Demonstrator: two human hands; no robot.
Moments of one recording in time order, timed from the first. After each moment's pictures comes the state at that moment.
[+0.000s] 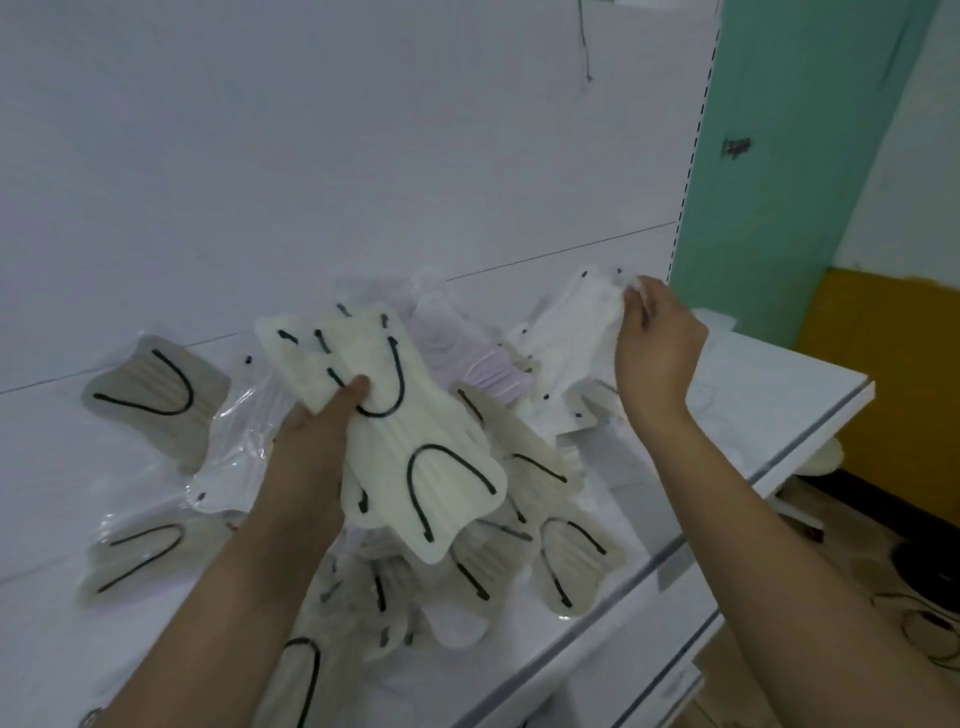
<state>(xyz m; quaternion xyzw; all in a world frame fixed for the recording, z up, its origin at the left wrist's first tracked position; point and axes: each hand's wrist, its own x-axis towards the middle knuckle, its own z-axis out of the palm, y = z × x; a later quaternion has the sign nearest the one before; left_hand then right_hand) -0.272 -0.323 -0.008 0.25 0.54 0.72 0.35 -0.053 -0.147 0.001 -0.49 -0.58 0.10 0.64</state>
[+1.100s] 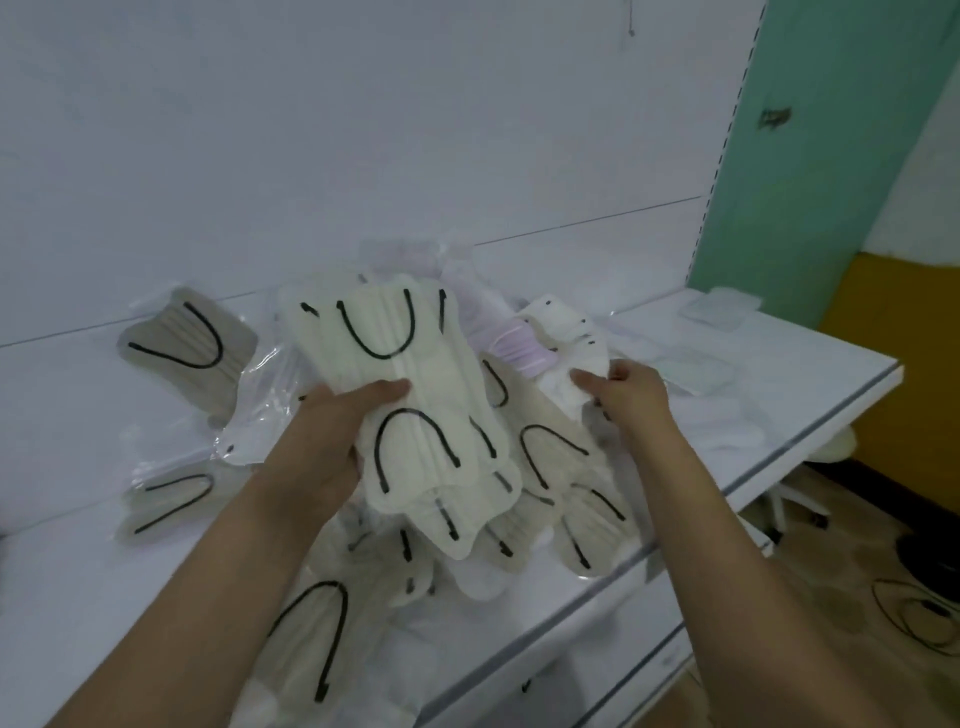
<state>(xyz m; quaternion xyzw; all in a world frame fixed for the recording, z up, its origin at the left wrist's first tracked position) -0.290 -0.341 -0.021 0.27 0.51 0.69 0.43 -0.068 -0.157 -0.072 -0.56 -0.59 0.41 0.42</state>
